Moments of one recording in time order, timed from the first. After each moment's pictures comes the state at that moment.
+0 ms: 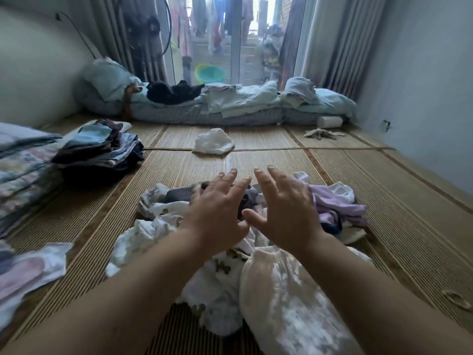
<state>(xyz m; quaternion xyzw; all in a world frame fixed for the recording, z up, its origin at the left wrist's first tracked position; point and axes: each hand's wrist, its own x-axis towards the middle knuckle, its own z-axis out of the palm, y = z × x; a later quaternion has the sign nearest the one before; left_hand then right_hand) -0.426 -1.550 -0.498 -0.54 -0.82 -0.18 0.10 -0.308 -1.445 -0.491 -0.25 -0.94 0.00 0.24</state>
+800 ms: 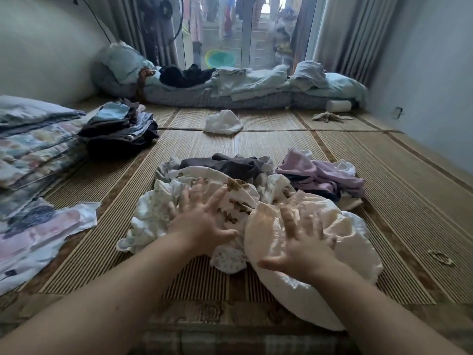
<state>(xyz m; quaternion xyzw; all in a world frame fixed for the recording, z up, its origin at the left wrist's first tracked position) -0.401 -1.634 -0.565 -0.43 -0.90 -0.11 -0.04 -0.217 -1.487 -0.587 -0.37 -0.92 0.12 -0.03</state>
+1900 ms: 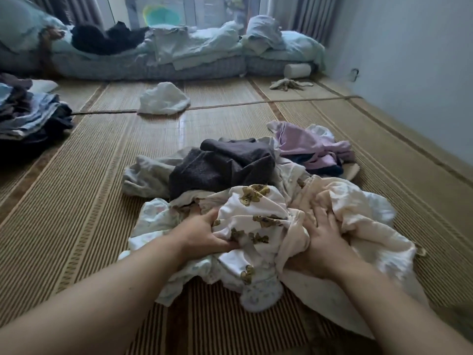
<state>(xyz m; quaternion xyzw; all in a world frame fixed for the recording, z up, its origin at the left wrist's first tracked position) -0.423 -1.468 -0.647 -0.51 -0.77 -0.23 -0.30 -0.169 -1.328 -0.653 -0.43 -0.89 0.16 0.01</state>
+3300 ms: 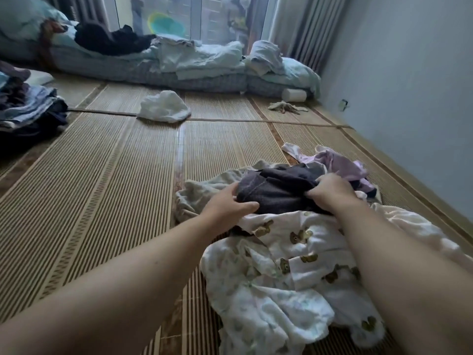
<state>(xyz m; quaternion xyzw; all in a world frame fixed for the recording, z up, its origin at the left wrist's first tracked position) -0.410 -1.408 -0.595 -0.42 -0.72 -0.46 -0.32 -0.242 -1.258 -0.528 -0.60 -0.79 0.11 0.06</state>
